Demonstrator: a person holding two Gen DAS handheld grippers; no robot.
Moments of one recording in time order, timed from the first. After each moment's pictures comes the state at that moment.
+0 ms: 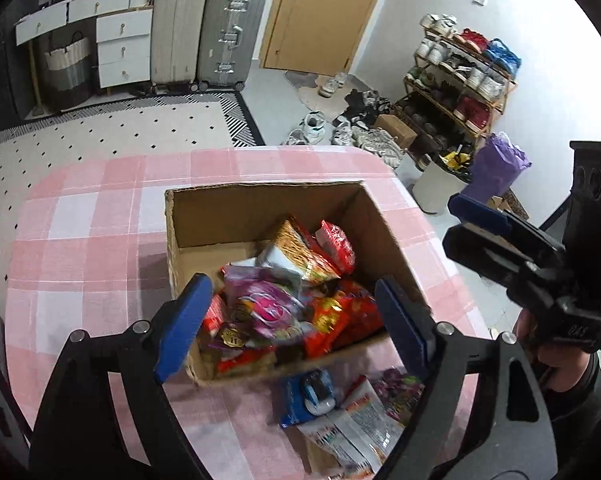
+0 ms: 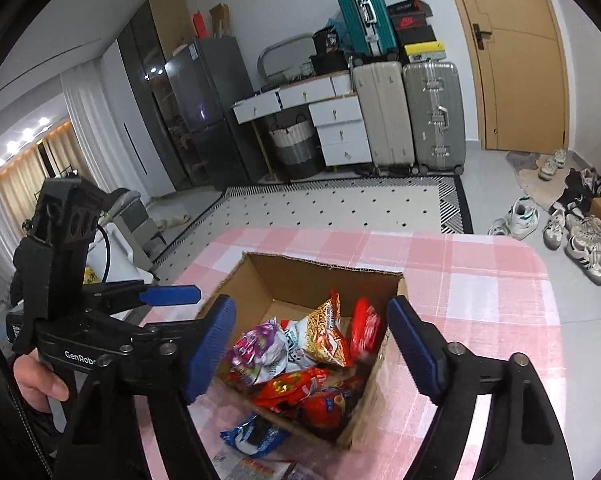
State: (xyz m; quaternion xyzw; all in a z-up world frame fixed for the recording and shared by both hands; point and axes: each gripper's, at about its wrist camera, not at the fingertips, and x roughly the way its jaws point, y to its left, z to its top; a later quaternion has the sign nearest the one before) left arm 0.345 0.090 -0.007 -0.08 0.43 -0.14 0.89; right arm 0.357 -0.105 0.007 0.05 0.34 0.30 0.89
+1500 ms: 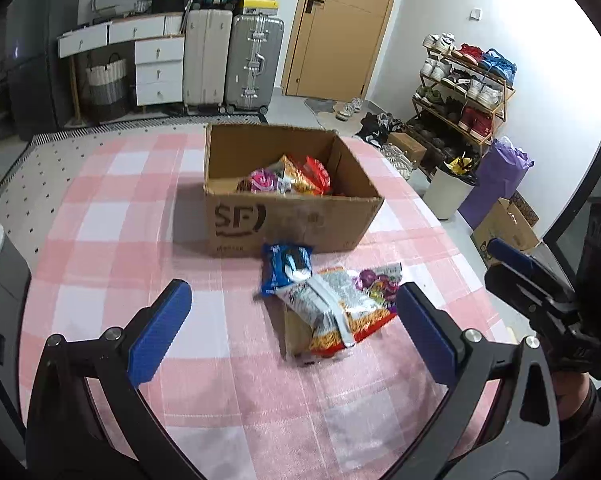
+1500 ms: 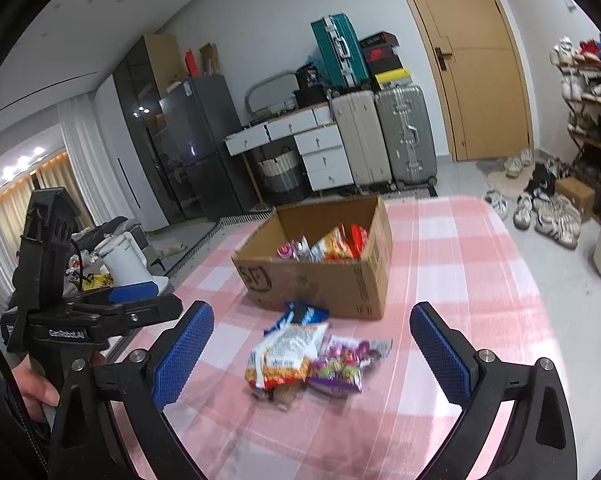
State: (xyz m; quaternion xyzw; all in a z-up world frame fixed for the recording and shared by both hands) left arm 0.140 0.072 -0.001 -0.08 0.38 -0.09 0.92; right arm 0.143 -0.162 -0.010 0.09 0.29 0.26 0.92
